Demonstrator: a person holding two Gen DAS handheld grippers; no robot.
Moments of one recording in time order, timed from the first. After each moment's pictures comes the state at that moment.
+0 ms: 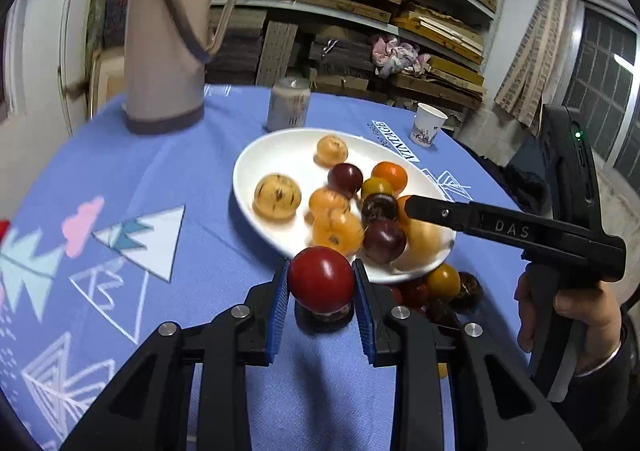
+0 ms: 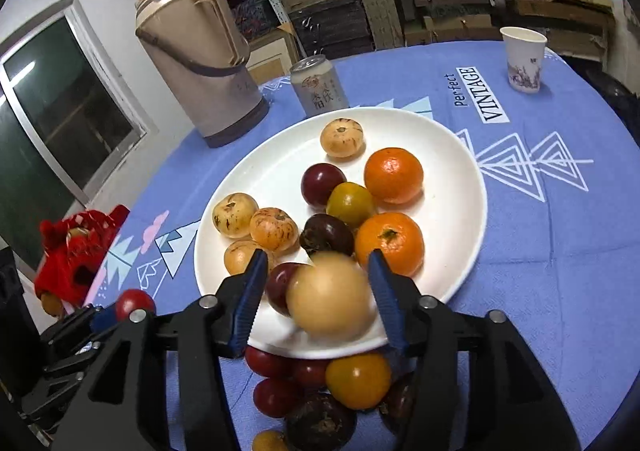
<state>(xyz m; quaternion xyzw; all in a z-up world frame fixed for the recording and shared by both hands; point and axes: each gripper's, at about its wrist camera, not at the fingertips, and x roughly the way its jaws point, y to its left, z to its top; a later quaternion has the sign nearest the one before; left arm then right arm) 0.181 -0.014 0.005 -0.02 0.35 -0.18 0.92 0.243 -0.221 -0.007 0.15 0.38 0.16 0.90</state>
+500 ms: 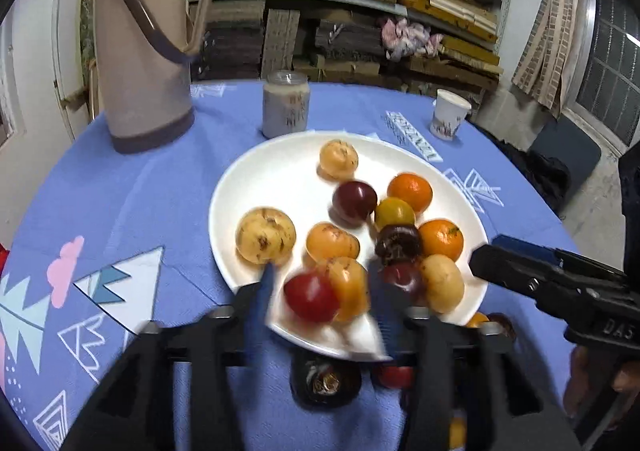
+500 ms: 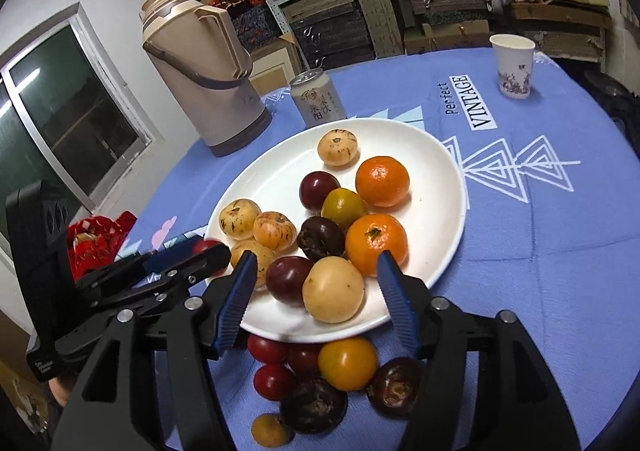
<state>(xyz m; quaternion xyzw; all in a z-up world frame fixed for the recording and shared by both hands) 0.238 -0.042 0.000 0.01 0.36 -0.16 0.92 0.224 -0.234 0.005 0.15 0.37 0.16 0.90</state>
